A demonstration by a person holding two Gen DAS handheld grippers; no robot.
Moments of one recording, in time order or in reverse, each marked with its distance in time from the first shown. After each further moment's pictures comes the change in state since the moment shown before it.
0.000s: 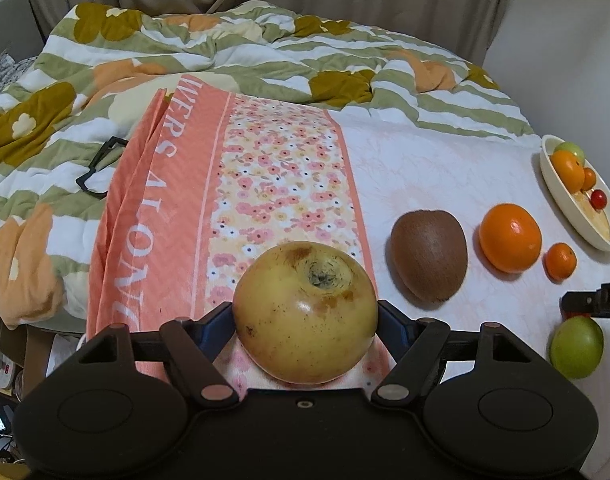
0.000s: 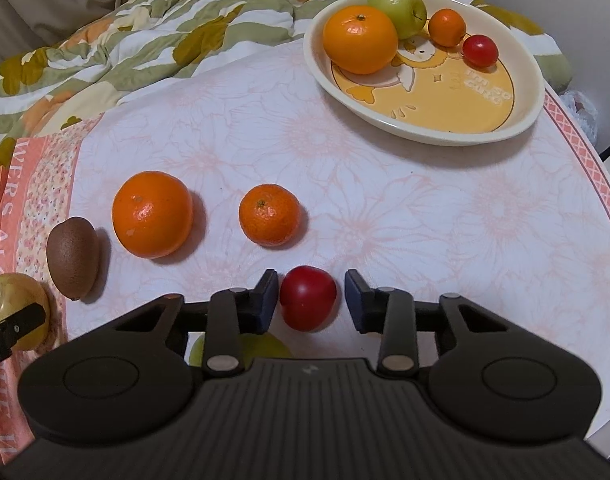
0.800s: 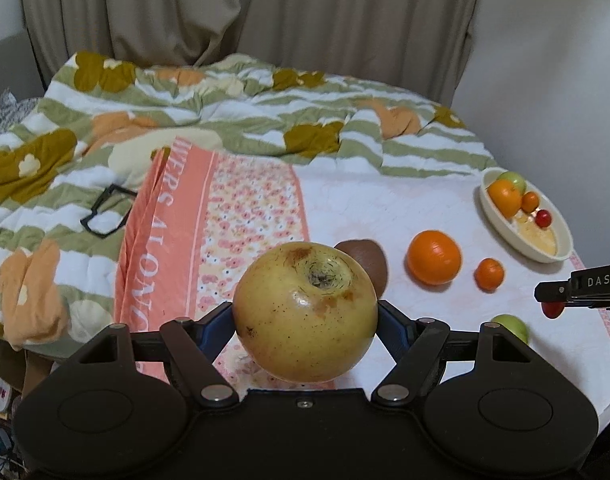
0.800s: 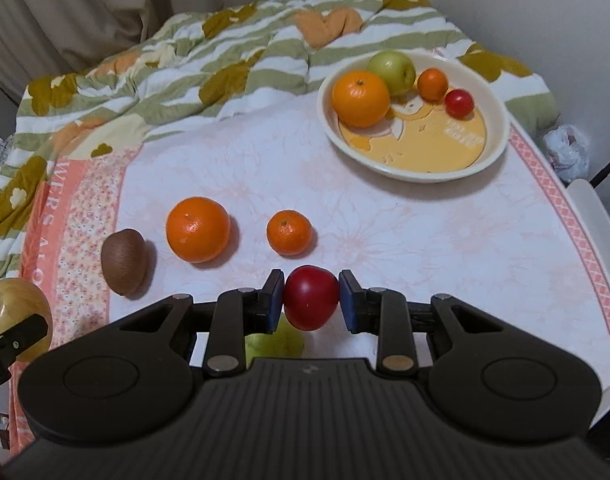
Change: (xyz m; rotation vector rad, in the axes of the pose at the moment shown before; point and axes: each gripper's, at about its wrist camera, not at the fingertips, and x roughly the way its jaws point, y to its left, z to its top) left arm -0.078 -0.025 -0.017 0.029 -0.165 -0.043; right arm -0.072 0.000 -0.017 -0.018 -0.135 0.036
